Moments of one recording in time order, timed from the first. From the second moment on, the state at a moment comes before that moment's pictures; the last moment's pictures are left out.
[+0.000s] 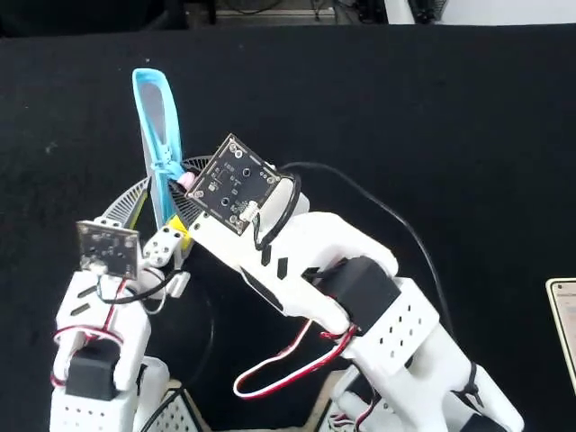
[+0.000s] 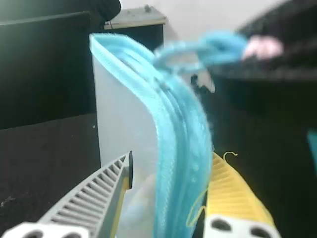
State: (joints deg) left arm 2.2 -102.4 77.7 39.9 -7.3; right arm -45.2 -44.2 26.0 46.5 17.4
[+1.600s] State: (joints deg) left arm 2.3 -103.0 62.7 65.6 -16.6; right arm -46.2 -61.8 40.4 58.4 17.2
